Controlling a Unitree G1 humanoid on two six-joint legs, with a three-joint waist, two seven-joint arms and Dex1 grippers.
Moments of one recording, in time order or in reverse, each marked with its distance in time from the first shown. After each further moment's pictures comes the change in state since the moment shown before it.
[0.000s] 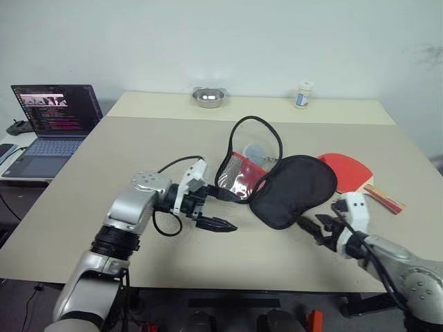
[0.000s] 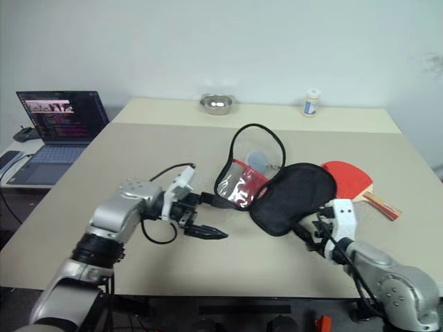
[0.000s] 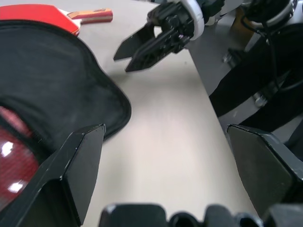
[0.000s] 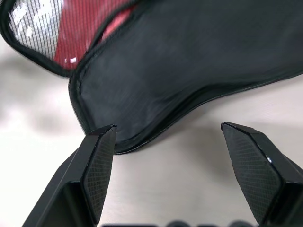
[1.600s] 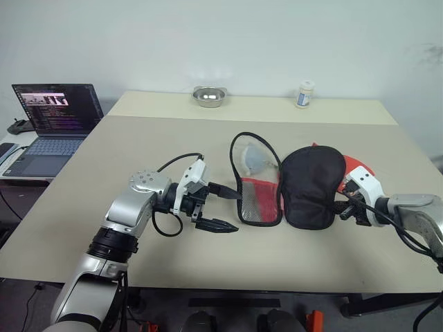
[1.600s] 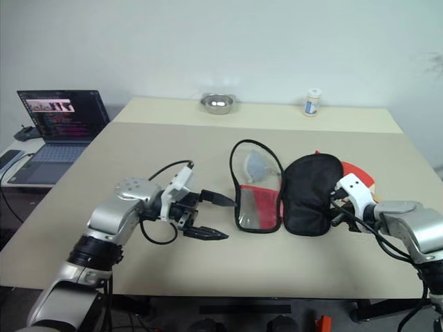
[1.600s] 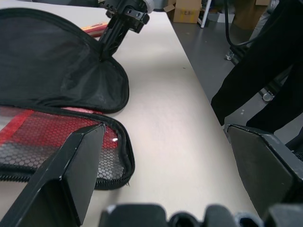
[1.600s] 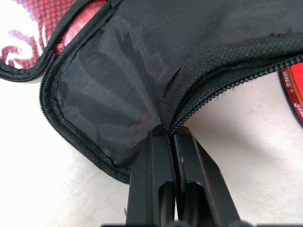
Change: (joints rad) left arm 0.026 -0.024 -0.003 -0.050 -0.016 -0.046 0.033; right arm -0.339 -0.504 0.258 0.445 -0.417 -0.156 0.760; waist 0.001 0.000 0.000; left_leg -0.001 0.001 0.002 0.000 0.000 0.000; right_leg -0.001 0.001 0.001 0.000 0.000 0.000
